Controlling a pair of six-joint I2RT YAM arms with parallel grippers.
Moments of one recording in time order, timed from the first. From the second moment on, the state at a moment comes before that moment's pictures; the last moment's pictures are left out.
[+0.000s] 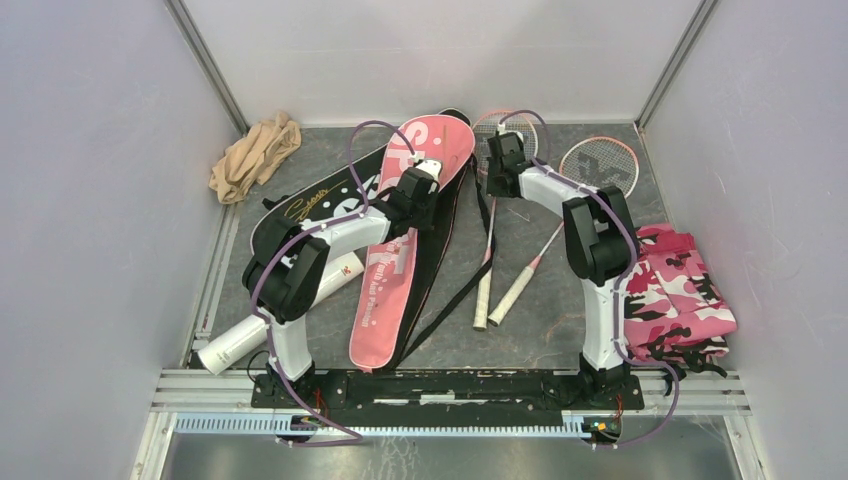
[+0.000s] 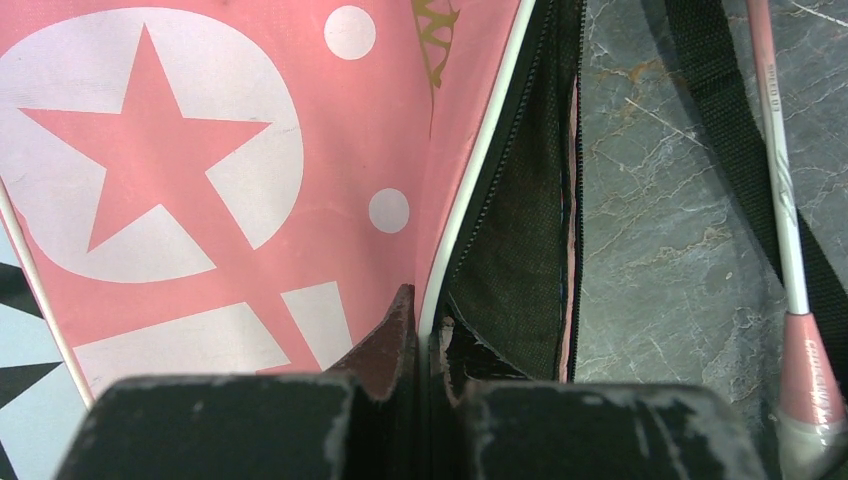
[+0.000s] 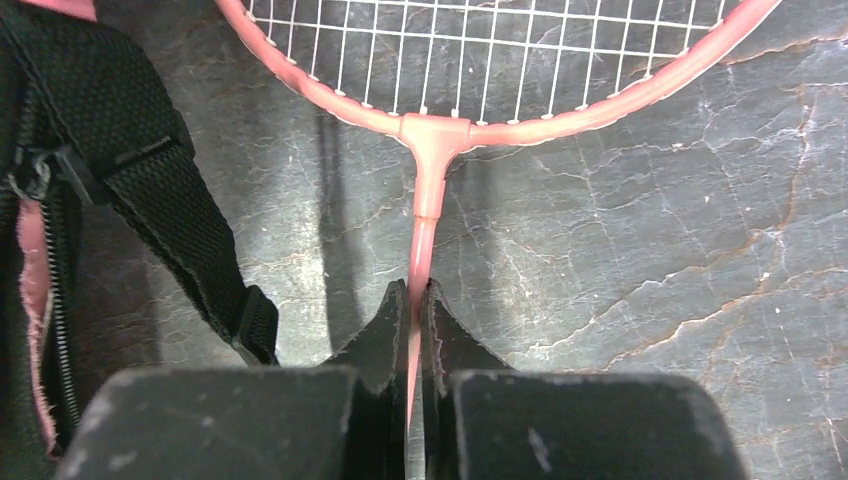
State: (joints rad) left arm -0.62 1.88 1.22 -0.08 -0.17 -0.22; right arm 0.36 2.14 1.55 -0.28 0.23 0.33
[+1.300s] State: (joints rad) left arm -0.62 1.92 1.28 -0.10 -0.06 -0.37; right arm 0.27 1.80 1.21 -0.08 -0.10 0.50
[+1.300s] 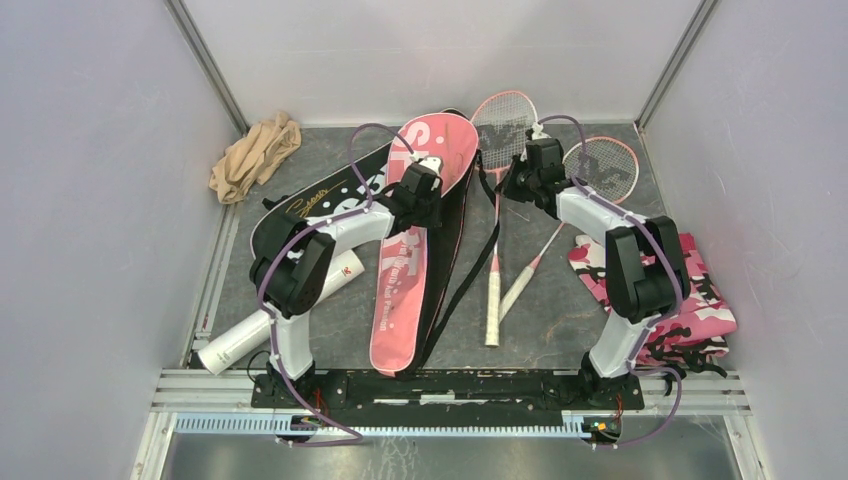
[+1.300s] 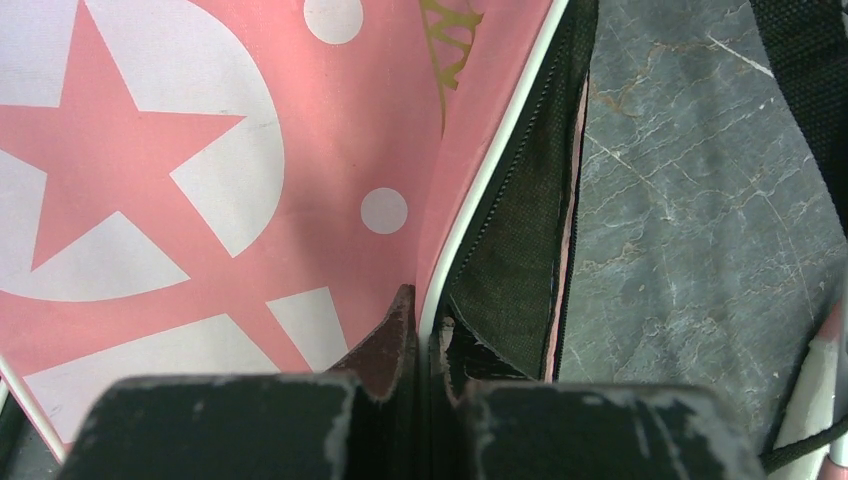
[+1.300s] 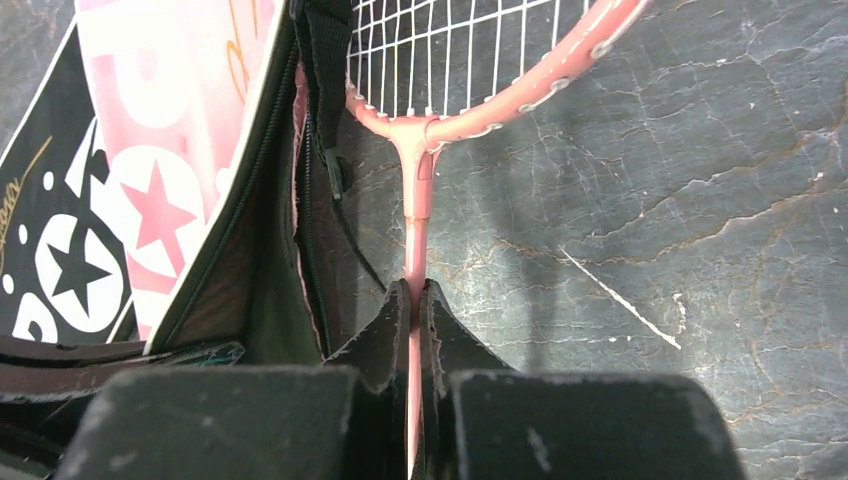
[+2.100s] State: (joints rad) left arm -0.62 1.93 1.28 -0.12 0.01 -0.44; right arm 0.20 1.71 1.13 -0.03 -0.09 0.52
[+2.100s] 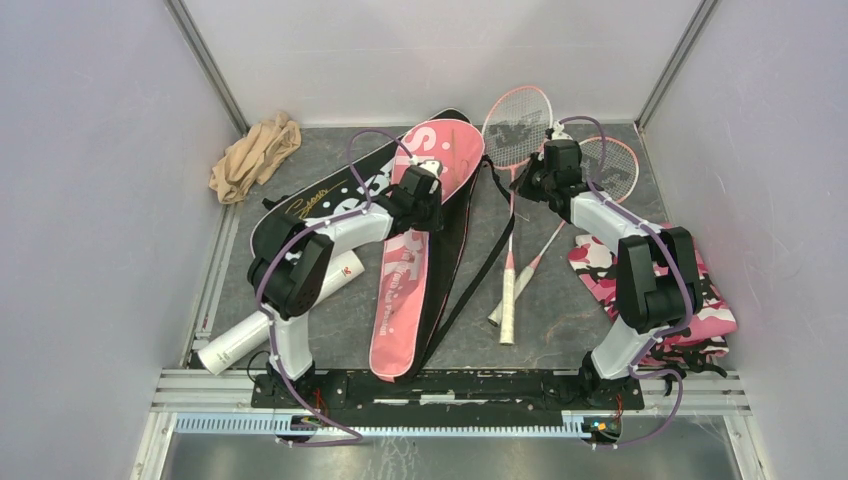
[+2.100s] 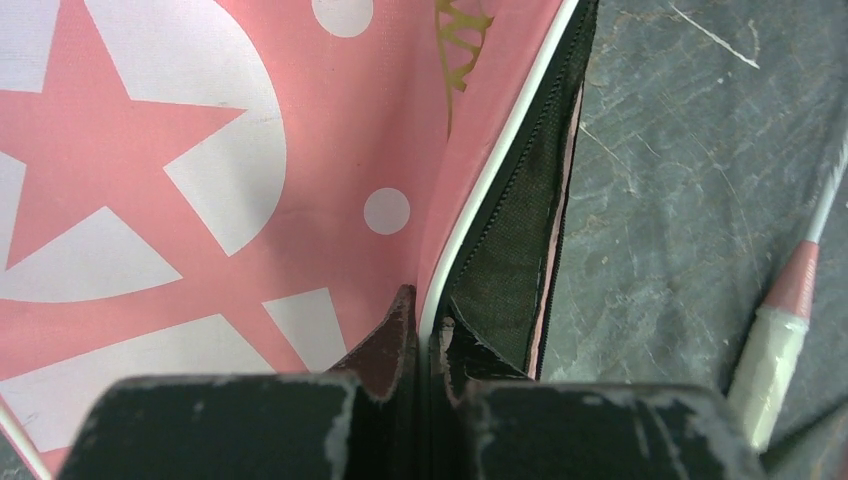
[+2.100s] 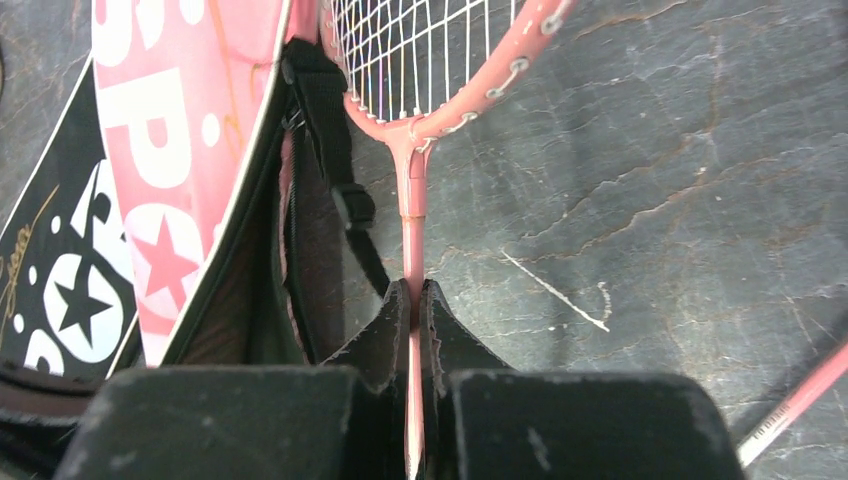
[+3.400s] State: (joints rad) left arm -0.62 1.95 1.27 -0.07 0.18 -0.43; right arm 0.14 1.64 1.11 0.26 -0.38 0.61
